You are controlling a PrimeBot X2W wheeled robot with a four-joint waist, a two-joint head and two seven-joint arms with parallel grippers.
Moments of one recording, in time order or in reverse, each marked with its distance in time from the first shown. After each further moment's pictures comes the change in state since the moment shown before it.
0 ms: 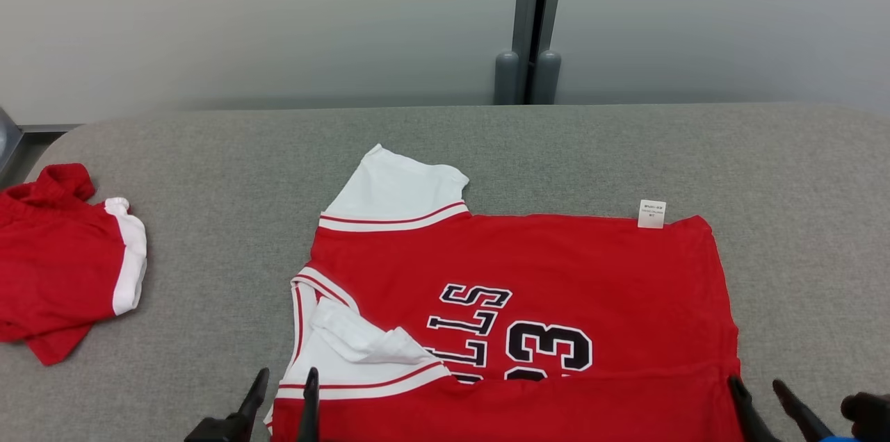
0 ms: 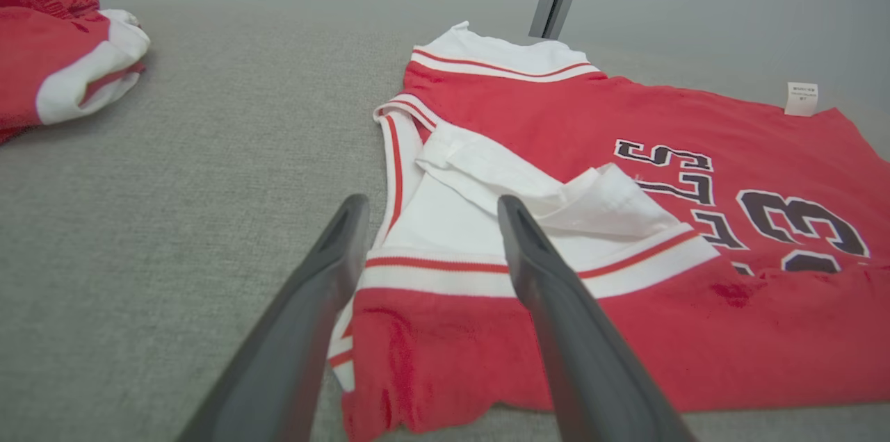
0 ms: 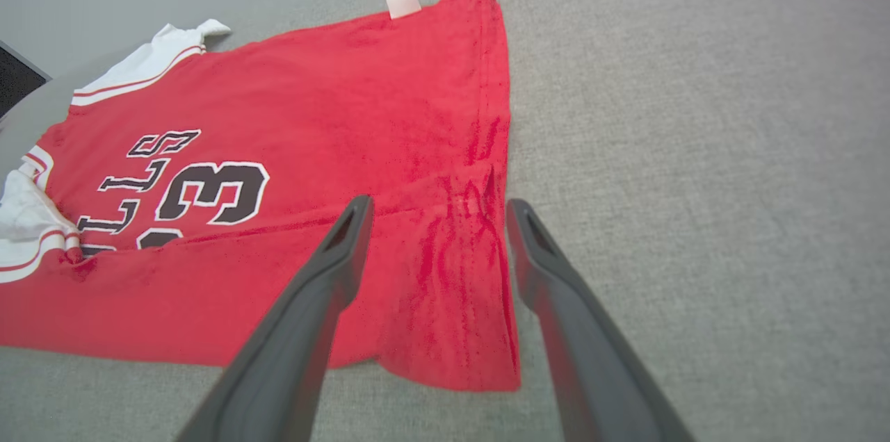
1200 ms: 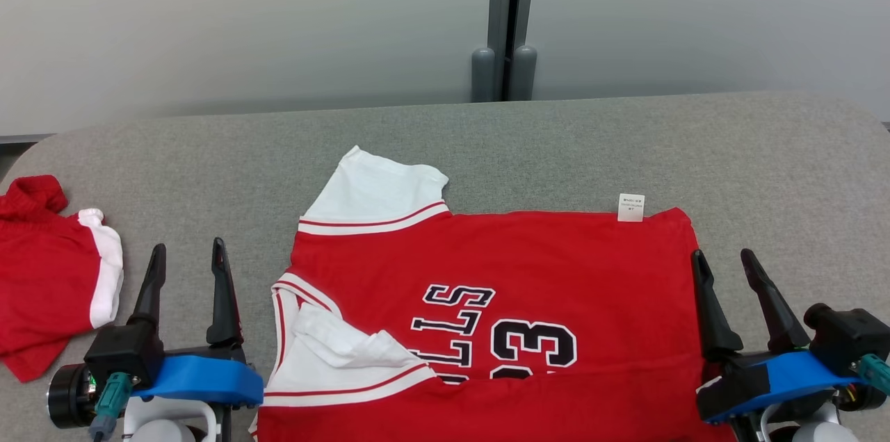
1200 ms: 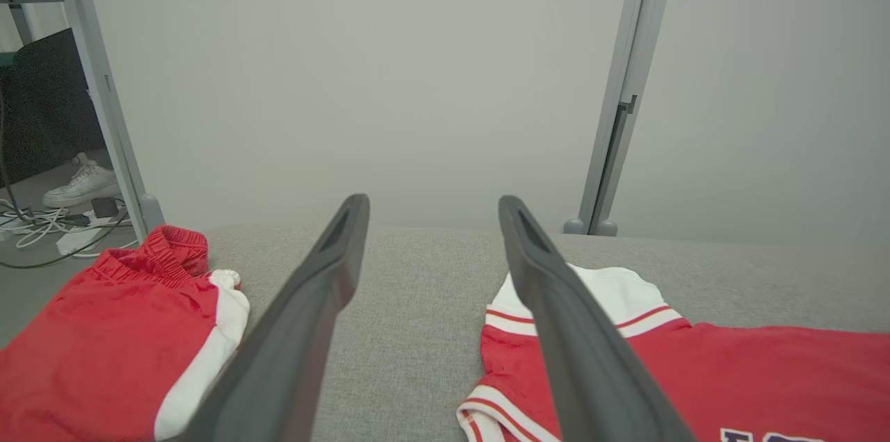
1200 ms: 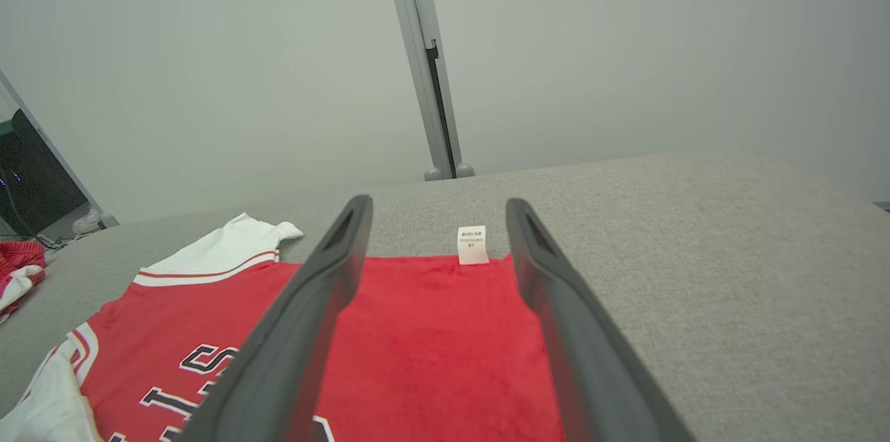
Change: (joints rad) left arm -0.181 0.008 0.223 -0.146 0.115 0.025 -0.005; right arm -0.268 0.076 0.057 0.030 -0.152 0.000 -0.281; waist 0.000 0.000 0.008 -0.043
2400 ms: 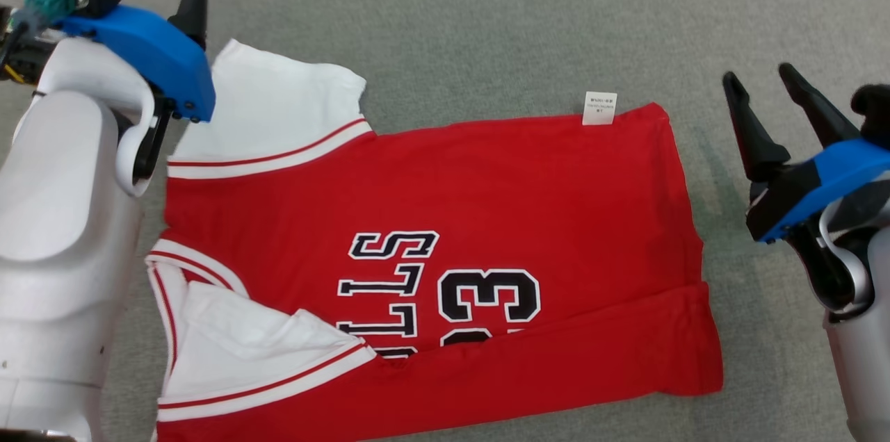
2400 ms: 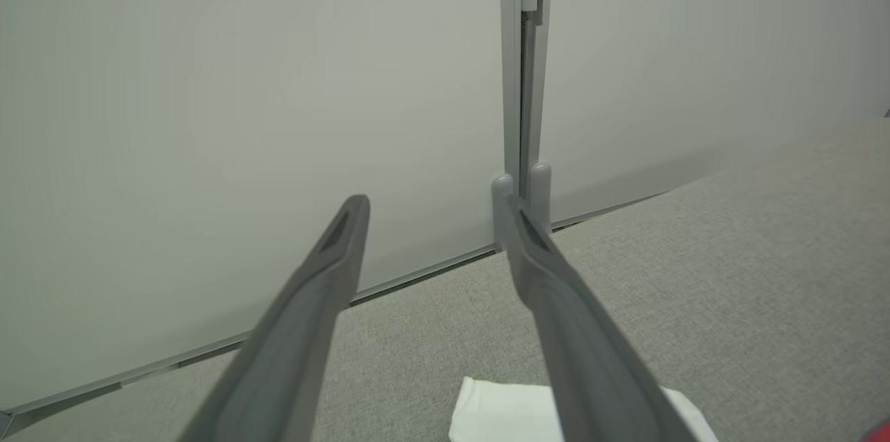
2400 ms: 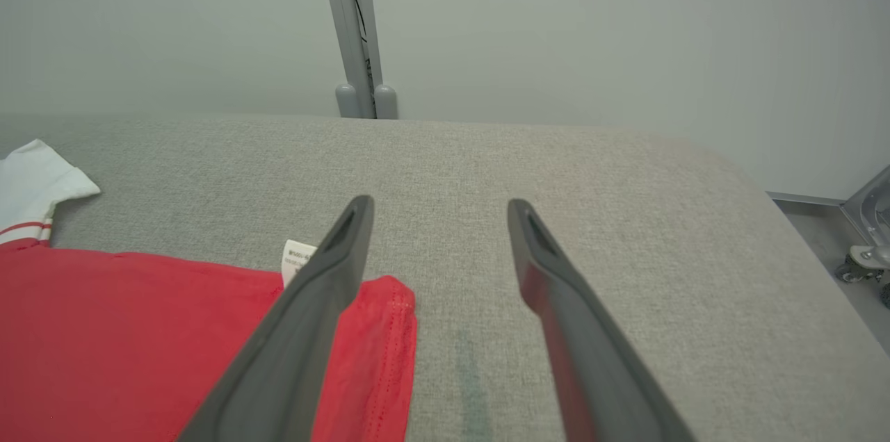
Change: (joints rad) left arm -0.794 0.156 -0.209 0.357 -0.007 -0.150 0.311; right arm -0.437 -0.222 0.062 0.083 0.069 0.000 0.308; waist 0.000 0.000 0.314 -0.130
